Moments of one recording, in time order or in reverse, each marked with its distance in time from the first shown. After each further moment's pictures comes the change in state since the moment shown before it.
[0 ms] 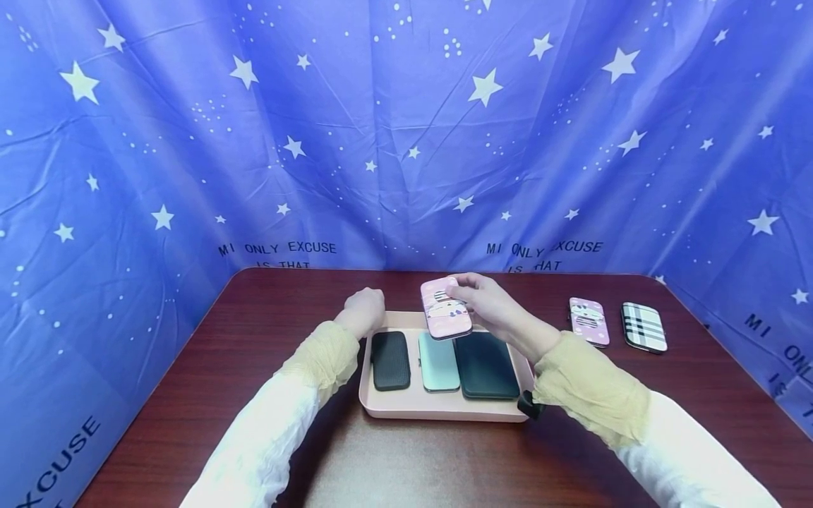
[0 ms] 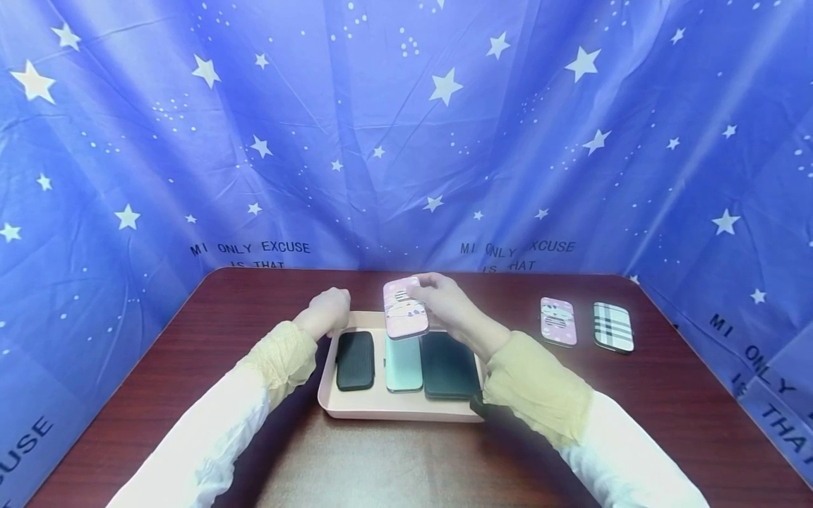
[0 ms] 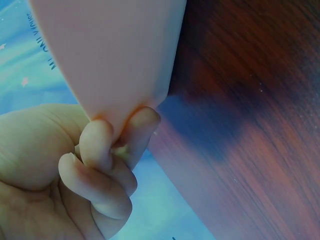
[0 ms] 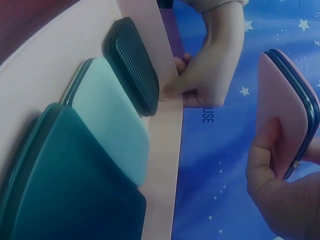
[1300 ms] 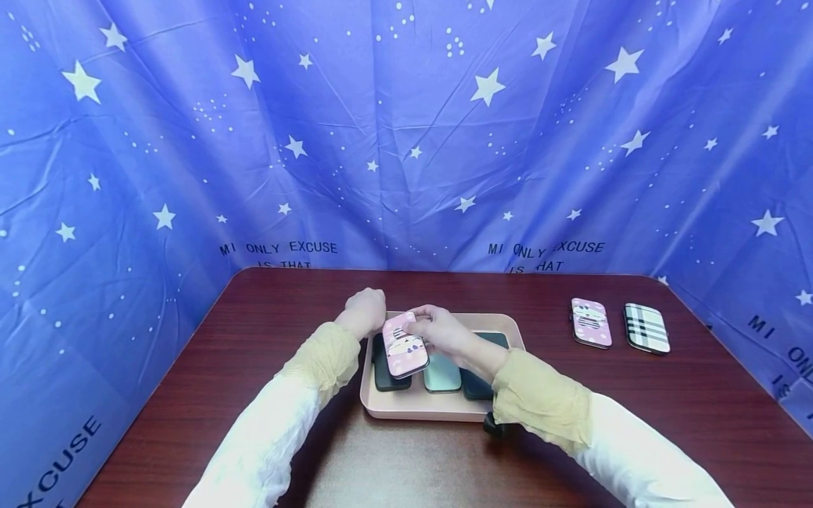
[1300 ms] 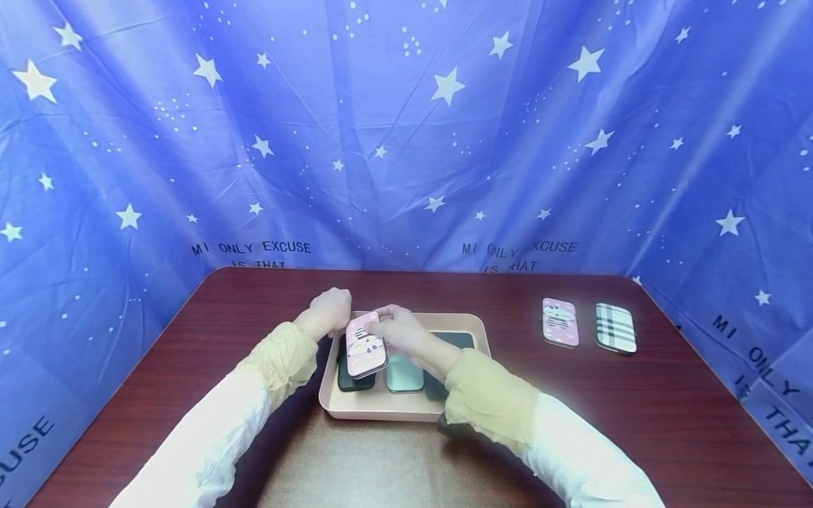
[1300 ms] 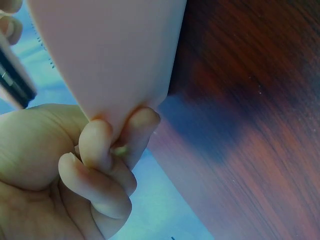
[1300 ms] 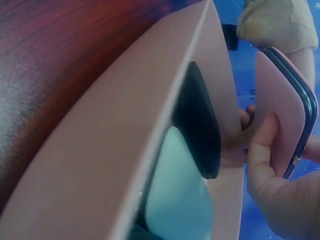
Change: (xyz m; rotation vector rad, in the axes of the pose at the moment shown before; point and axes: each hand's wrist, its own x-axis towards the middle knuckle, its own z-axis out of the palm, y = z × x) left_hand -0.003 -0.001 -0.002 -0.017 0.010 -0.012; right_hand 0.014 0.042 0.064 -0.054 -0.082 0.041
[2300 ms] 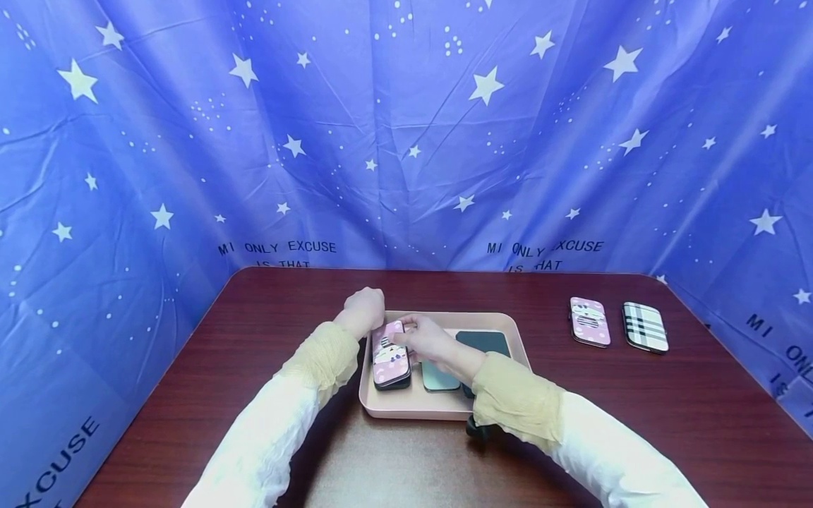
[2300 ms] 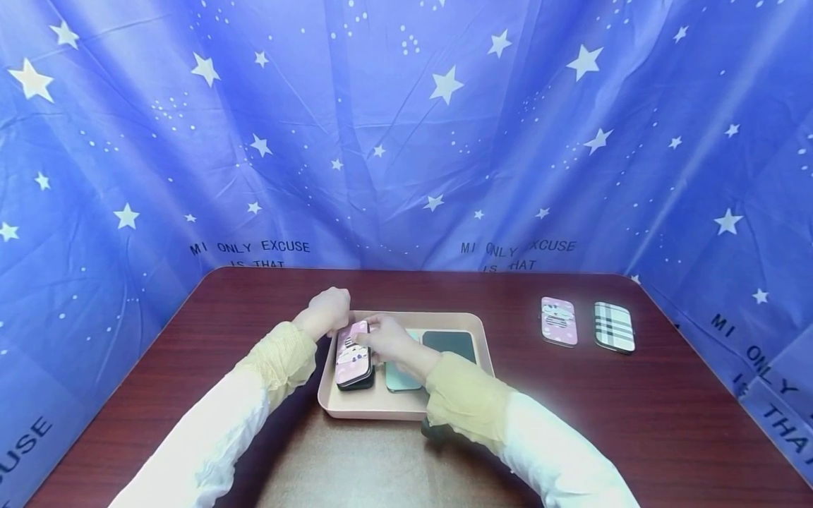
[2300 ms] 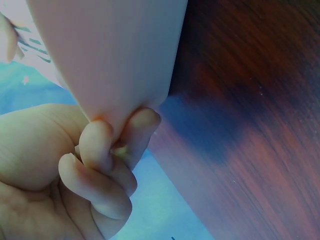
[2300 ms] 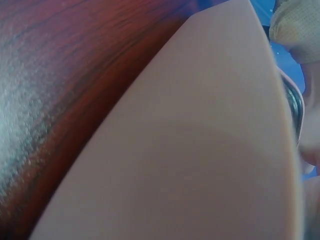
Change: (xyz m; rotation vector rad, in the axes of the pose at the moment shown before) left_hand 0.000 -0.001 0.001 -0.021 0.018 0.002; right_hand 0.017 0.018 0.021 -0.012 0.005 0.029
